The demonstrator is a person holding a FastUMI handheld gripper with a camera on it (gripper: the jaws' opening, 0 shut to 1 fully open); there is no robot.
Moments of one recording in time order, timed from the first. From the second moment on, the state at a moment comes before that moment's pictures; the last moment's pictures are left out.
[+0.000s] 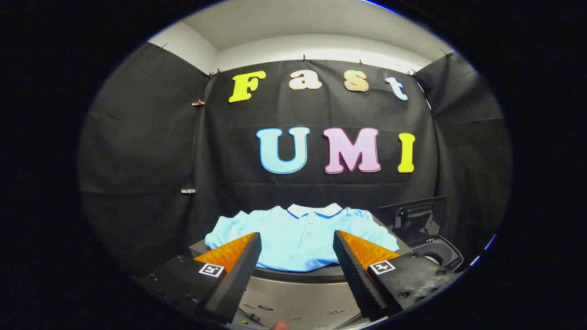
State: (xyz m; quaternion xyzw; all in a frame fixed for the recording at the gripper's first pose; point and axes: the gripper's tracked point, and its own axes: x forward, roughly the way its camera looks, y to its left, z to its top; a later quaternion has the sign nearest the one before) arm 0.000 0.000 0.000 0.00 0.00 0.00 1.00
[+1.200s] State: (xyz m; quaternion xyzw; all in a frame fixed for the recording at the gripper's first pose) arm 0.013 -0.001 -0.003 -0.02 0.02 -0.02 1.00
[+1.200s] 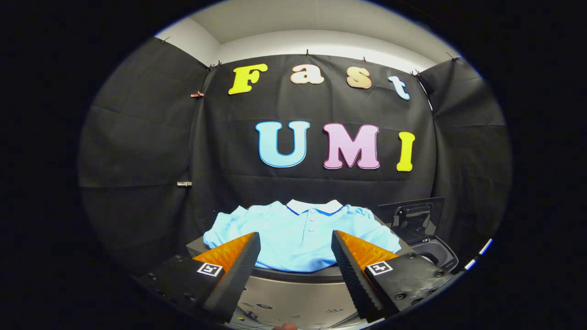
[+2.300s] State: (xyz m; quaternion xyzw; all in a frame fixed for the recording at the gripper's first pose) arm 0.199 -0.047 -0.030 -0.01 0.28 -0.06 0.96
